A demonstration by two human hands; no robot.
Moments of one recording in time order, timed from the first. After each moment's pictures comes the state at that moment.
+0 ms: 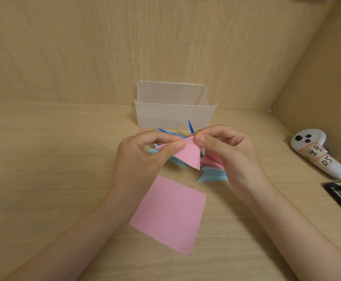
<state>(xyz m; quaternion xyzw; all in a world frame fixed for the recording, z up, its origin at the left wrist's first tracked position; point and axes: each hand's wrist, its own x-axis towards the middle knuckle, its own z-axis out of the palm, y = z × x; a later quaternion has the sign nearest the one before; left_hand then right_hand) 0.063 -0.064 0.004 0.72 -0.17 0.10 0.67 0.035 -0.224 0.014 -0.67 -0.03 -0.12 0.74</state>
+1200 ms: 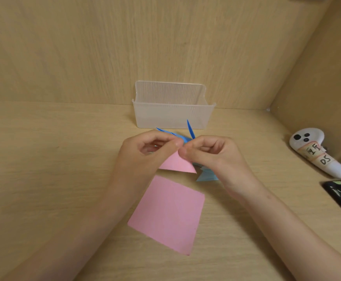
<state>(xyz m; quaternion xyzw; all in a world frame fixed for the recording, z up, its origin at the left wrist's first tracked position) 0.066 -0.064 0.005 0.70 -0.18 0.02 0.69 0.036 -0.217 0.008 -0.72 -0.02 -0.04 0.70</state>
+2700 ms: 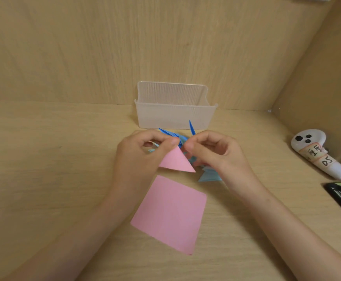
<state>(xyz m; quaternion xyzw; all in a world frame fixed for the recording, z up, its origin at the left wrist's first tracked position) 0.073 -0.061 -0.004 0.75 -0.14 0.10 0.64 0.038 -0.219 0.006 -0.75 -0.04 -0.08 0.66</state>
